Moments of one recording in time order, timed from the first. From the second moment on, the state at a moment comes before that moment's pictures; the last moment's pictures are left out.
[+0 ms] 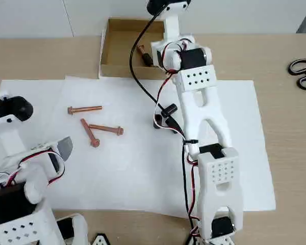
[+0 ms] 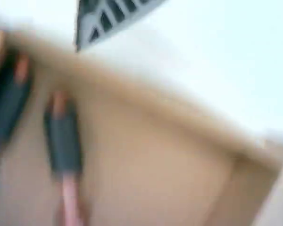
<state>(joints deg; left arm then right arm) -22.9 -60.6 32.8 93.1 8.3 -17.6 37.7 -57.5 71.8 -2.2</state>
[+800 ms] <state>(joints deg) -22.9 -60.6 32.8 93.1 8.3 -16.1 4.3 -32.3 95.7 -2.1</state>
